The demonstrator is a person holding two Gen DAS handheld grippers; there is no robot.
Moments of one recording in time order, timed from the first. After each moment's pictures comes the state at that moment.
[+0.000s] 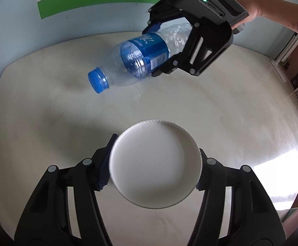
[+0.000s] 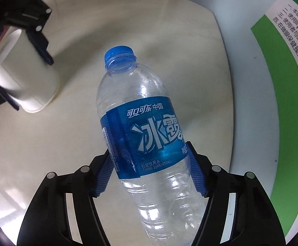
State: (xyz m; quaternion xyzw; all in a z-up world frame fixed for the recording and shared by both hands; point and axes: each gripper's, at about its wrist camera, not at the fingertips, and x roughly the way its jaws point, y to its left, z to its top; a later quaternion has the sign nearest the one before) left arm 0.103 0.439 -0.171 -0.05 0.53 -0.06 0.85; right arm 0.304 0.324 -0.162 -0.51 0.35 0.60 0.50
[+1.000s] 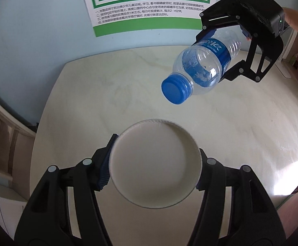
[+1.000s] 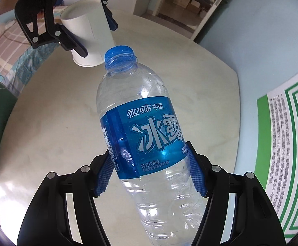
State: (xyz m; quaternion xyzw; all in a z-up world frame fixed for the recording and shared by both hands) left arm -0.076 0.382 -0.057 0.00 0.50 0.08 0.86; right arm 0.110 0.238 0.001 -0.52 0.24 0.67 0.48
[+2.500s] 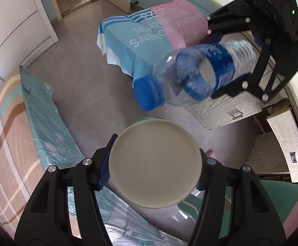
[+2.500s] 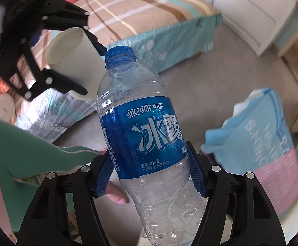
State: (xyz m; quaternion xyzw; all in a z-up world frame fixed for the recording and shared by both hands) left arm -0.629 0.428 -0.228 -0.32 0.50 0.36 0.72; right arm -0.465 0.473 -0.148 -0.55 0.23 0.79 0.15
